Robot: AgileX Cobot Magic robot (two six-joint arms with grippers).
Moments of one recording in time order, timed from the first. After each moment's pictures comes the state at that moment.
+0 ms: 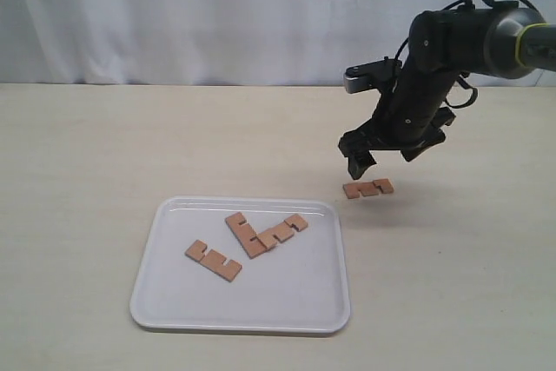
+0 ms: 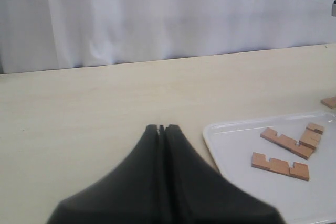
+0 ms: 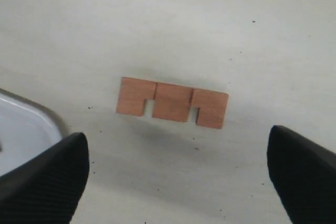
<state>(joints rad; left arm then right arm) -0.12 0.00 0.00 0.09 0.25 -0.08 0.20 2.14 -1.65 -0.01 0.93 -0.12</state>
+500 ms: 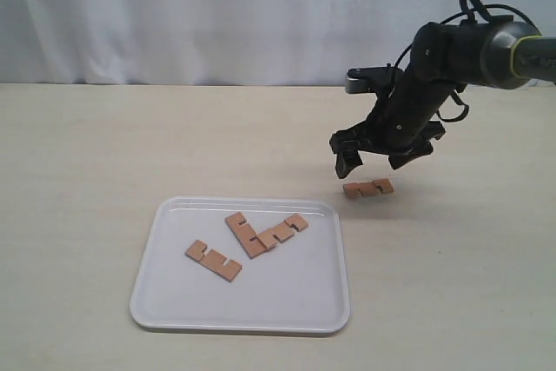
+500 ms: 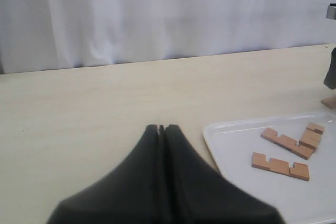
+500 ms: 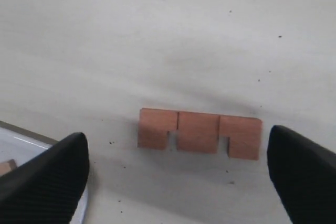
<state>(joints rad) -0.12 0.00 0.00 0.09 0.25 -0.08 0.18 2.18 -1.65 0.13 0.85 -0.11</state>
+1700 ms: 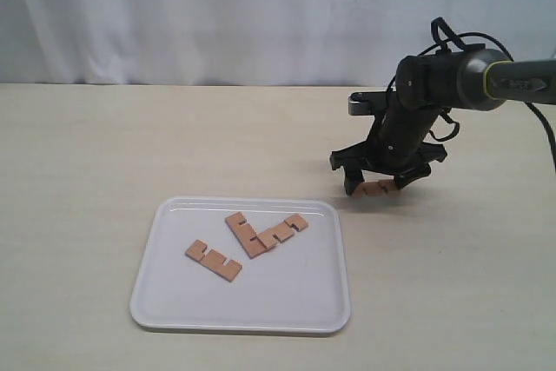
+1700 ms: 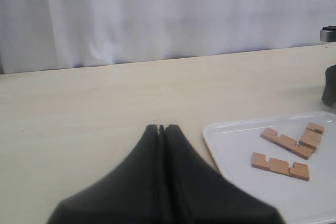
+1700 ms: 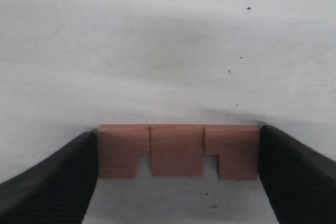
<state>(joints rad) -0.12 0.00 0.00 0.09 0.25 -0.08 0.19 2.27 -1.65 0.00 0.81 0.11</state>
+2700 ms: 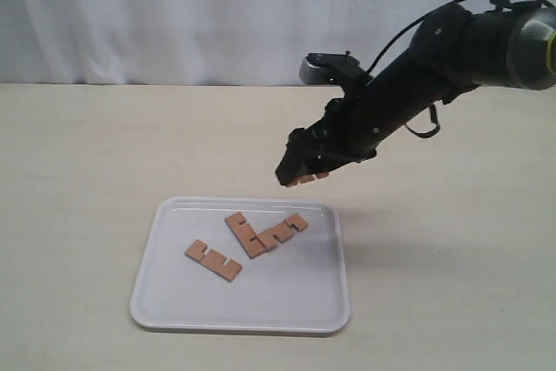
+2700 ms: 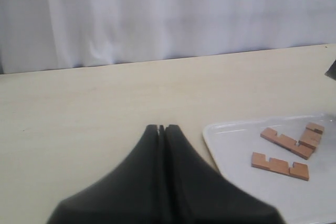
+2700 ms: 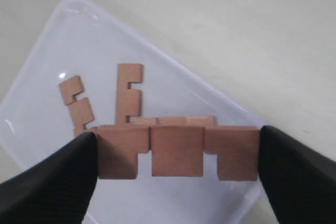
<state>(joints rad) -0.12 0.00 0.00 0.09 0.25 -0.08 0.27 1.97 -1.43 0.60 0.85 -0.60</state>
